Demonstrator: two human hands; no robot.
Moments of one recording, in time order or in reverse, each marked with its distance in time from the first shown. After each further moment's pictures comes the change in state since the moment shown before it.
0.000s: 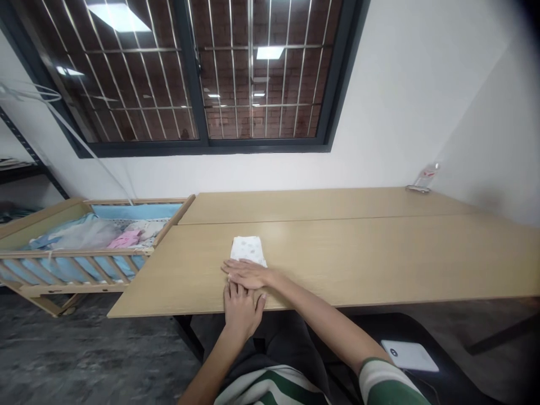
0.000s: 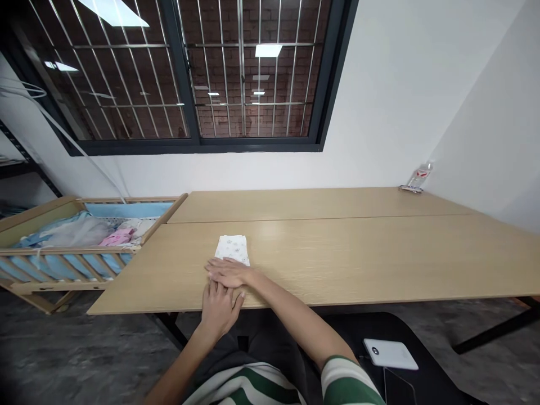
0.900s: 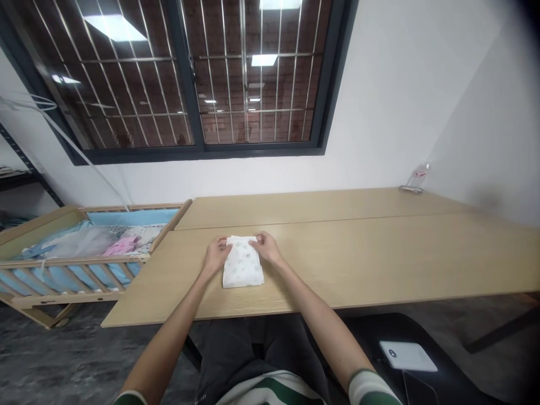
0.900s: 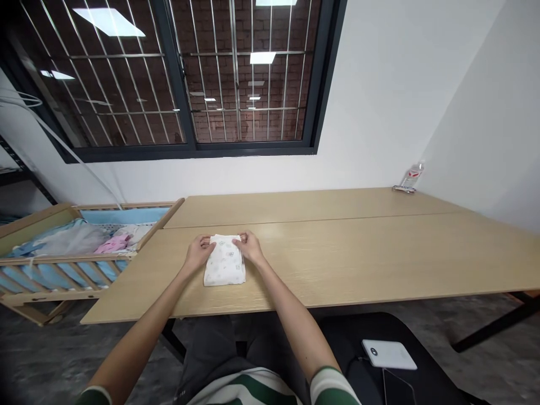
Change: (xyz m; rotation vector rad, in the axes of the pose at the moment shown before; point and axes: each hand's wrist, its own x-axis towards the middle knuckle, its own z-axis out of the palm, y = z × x) left_hand 0.157 -0.091 -0.012 -0.795 0.000 -0.253; right_hand -0.002 0.055 -0.046 0.484 0.941 0.456
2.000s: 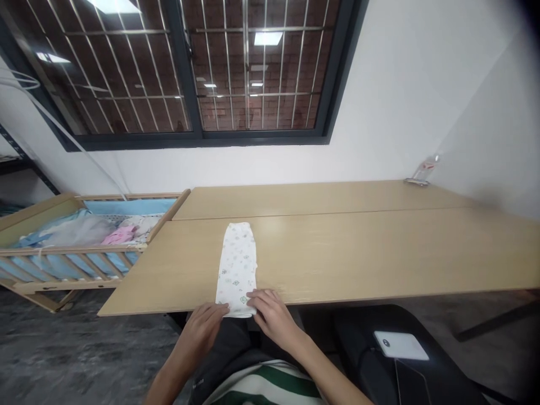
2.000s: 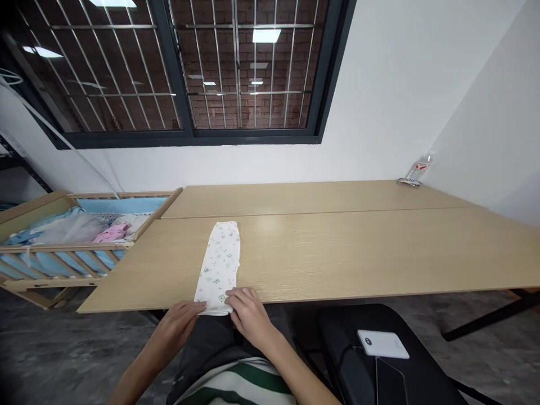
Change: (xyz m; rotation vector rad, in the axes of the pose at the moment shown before) left_hand -0.205 -0.027 -0.047 0.477 -0.238 0.628; right_hand -0.207 -0.009 -0.027 -0.433 -0.338 -0.558
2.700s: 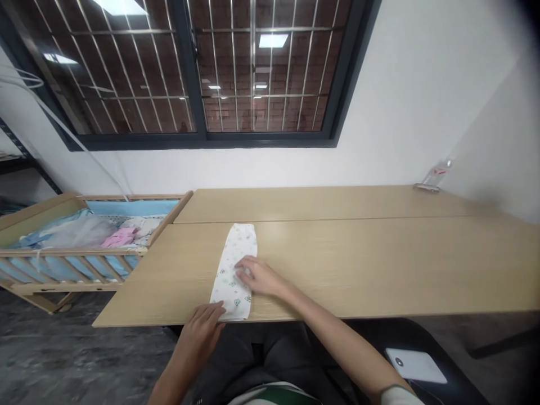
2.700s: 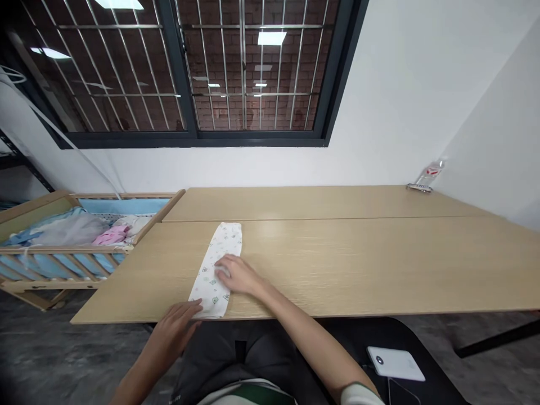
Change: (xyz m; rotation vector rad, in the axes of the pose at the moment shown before) left_hand 0.017 -0.010 0.001 0.276 -0.033 -0.120; right_hand 0.135 0.049 -0.012 0.092 -0.210 0.010
